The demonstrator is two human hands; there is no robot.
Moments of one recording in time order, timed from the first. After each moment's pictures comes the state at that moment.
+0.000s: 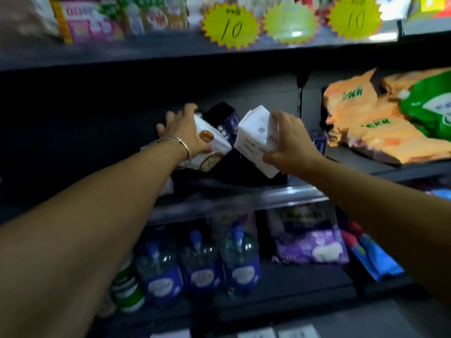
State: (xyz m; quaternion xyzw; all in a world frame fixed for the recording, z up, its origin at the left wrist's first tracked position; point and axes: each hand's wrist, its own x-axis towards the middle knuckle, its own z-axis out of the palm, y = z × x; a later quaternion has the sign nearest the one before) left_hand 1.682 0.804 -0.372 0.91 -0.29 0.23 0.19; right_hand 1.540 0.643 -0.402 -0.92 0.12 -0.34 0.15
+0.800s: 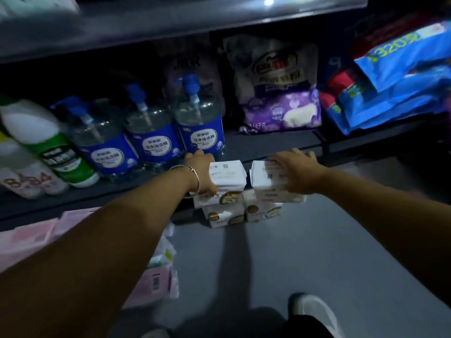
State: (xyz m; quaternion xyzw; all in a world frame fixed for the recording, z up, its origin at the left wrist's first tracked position) left_hand 1.582 0.789 -0.736 0.91 -0.37 -0.17 -0.02; right_hand 1.433 0.610 -0.742 -0.98 0.17 0.09 0.11
